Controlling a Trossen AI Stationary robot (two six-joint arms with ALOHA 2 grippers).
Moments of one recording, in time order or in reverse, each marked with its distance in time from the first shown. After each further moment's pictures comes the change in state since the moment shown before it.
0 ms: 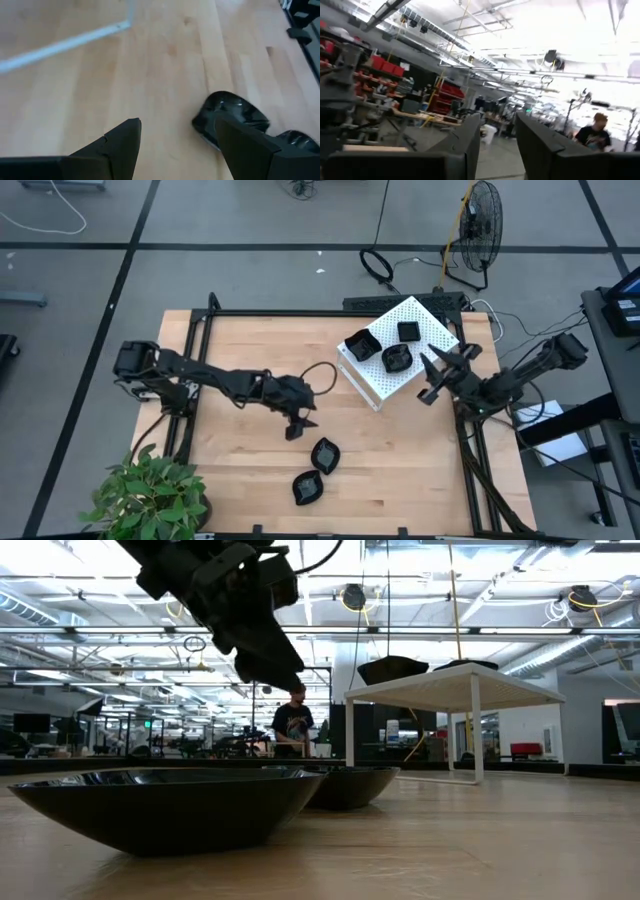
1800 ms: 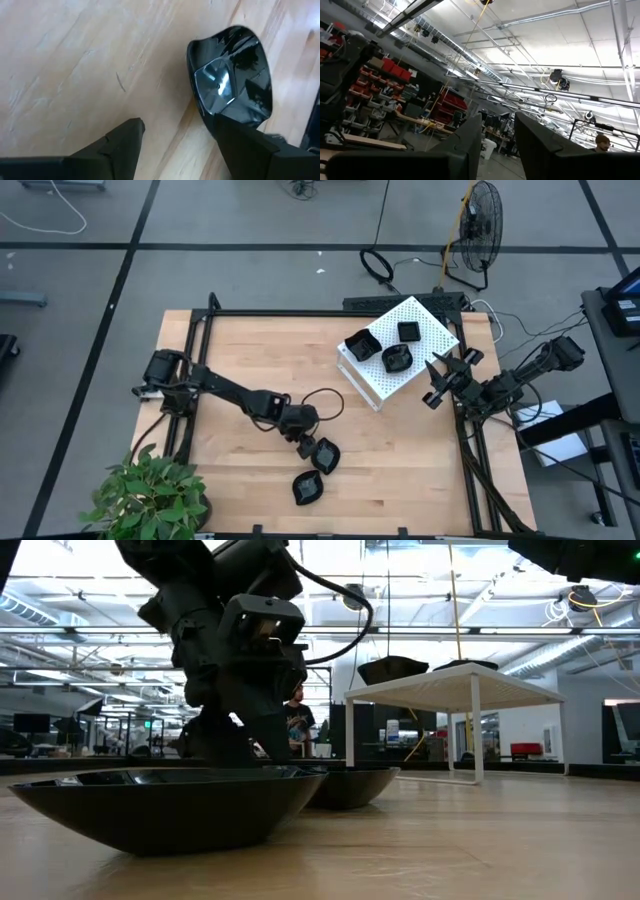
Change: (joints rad) left arm -0.108 0.279 0.079 -0.154 0.116 -0.676; right arm 0.002 -0.192 -0.227 0.010 -0.105 -0.059
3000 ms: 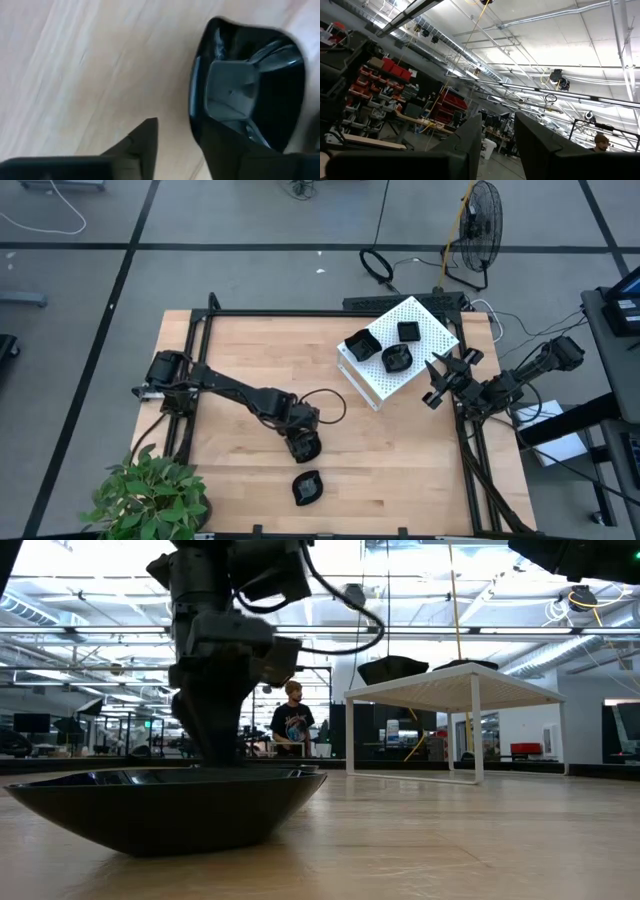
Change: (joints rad) left arm -0.008 0.004 0.195 -0.453 -0.134 0.189; right arm 0.000 0.000 0.000 0.000 0.000 0.000
